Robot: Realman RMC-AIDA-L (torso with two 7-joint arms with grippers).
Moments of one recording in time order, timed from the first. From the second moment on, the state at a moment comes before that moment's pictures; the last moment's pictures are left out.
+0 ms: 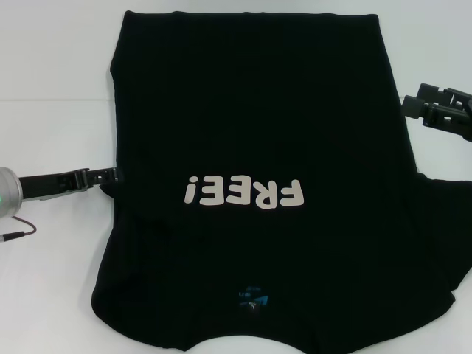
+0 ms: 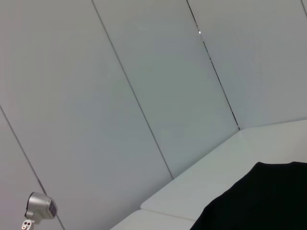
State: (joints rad) left arm -0.62 -2.03 0.59 0.58 2.25 1.00 -2.15; right arm 0.59 1.97 -0.40 -0.62 -1.92 -1.64 1.61
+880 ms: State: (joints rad) left arm -0.64 -2.03 0.65 0.56 2.25 0.99 -2.15; right arm 0.58 1.97 -0.40 -0.63 -1.91 -1.64 1.61
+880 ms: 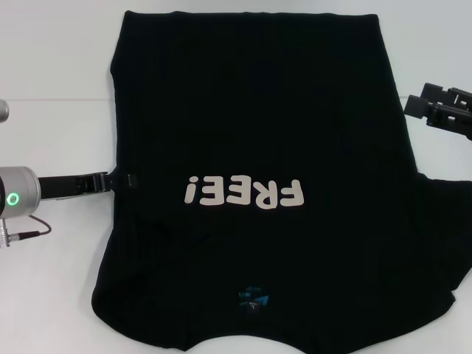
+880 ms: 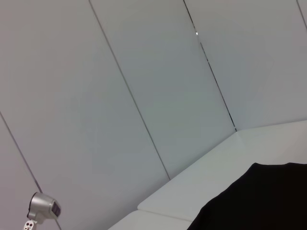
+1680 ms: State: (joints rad) left arm -0.67 -2.03 0.67 0.59 2.25 1.00 -2.15; right arm 0.58 1.97 -0.40 -0.63 -1.91 -1.64 1.61
